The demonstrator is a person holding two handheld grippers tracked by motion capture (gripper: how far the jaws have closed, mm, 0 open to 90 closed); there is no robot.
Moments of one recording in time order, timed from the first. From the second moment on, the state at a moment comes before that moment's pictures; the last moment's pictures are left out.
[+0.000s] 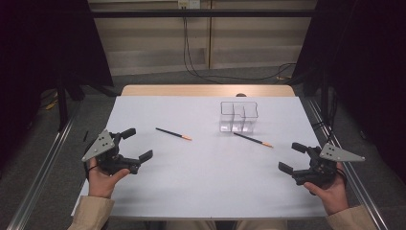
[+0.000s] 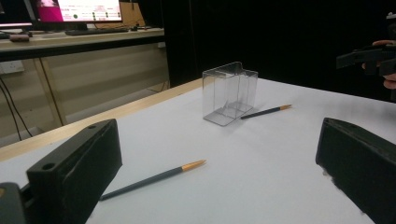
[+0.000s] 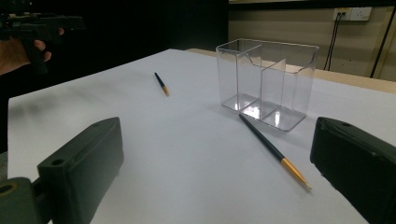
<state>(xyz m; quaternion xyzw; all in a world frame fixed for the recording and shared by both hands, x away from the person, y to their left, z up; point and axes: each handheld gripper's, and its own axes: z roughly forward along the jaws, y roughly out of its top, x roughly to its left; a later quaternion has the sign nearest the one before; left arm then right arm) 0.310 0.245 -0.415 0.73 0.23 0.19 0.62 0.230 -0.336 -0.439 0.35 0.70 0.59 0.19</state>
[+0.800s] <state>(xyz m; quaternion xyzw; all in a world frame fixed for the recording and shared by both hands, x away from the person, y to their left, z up) 0.375 0.202 -0.416 0.74 0.22 0.18 0.61 0.232 -0.336 -0.440 0.35 0.70 0.59 0.19</state>
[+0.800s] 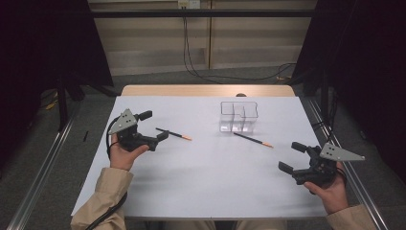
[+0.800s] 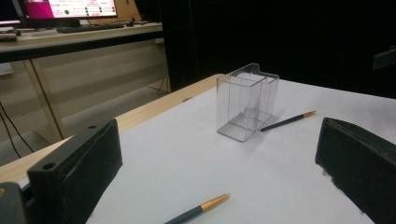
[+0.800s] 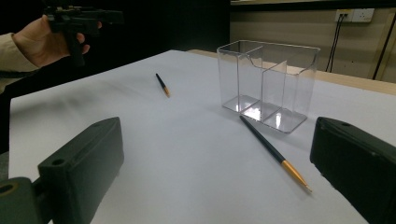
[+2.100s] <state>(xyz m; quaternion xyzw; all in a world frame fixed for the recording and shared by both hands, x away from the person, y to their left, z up) 0.427 0.166 -0.429 0.77 0.23 0.18 0.57 0.230 -0.333 -0.440 0.34 0.71 0.59 0.19</state>
